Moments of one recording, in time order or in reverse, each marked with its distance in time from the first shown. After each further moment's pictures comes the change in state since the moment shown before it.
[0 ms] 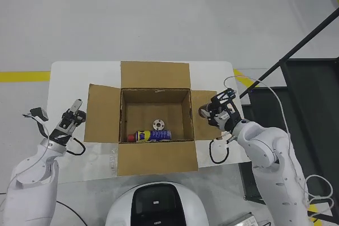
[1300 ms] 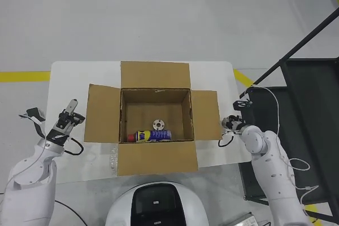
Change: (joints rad) left arm 0.003 0.002 -0.008 -0.001 -0.004 -0.007 -0.001; right arm 0.172 0.009 -0.007 0.711 -0.019 0.177 -0.252
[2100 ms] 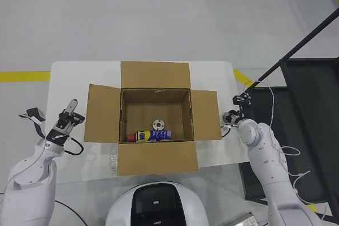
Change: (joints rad) left arm 0.000 0.000 0.000 0.000 0.000 0.000 0.000; right arm 0.159 -0.003 -0.063 0.237 -0.027 0.030 -0.089
